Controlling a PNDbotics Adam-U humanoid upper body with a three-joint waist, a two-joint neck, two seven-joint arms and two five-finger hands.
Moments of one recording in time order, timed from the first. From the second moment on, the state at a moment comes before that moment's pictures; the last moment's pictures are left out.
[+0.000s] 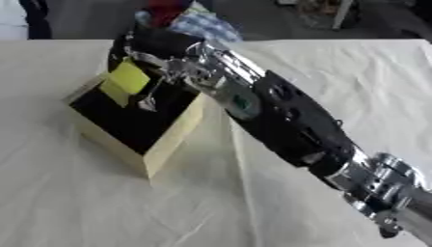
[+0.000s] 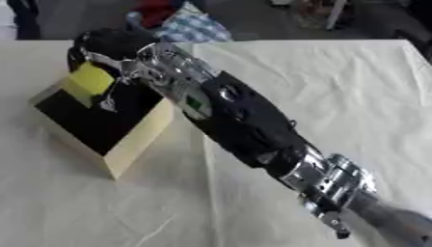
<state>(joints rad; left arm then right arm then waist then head) -0.34 0.24 0.00 -1.98 0.36 -0.39 -0.11 -0.96 -0.47 0.44 -1.46 0.76 -0.01 0.47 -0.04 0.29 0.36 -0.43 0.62</state>
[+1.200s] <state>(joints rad) -0.34 0.24 0.00 -1.98 0.38 -0.40 -0.10 -0.94 -0.49 0.41 -1.54 0.86 -0.03 0.53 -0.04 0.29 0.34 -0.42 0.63</state>
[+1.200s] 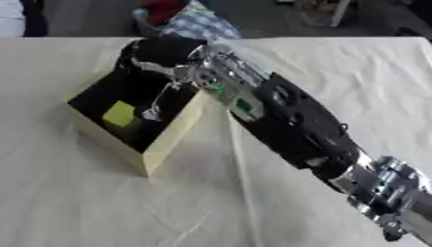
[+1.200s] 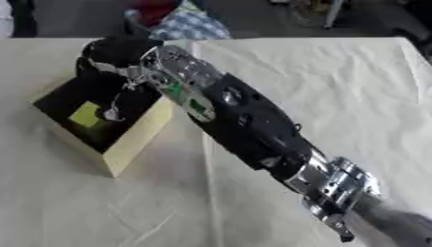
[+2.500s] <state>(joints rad) -0.23 0.25 0.03 -1.98 0.30 -0.37 -0.06 -0.39 -0.90 -0.07 -1.98 0.31 0.08 -0.05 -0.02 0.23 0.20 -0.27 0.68</state>
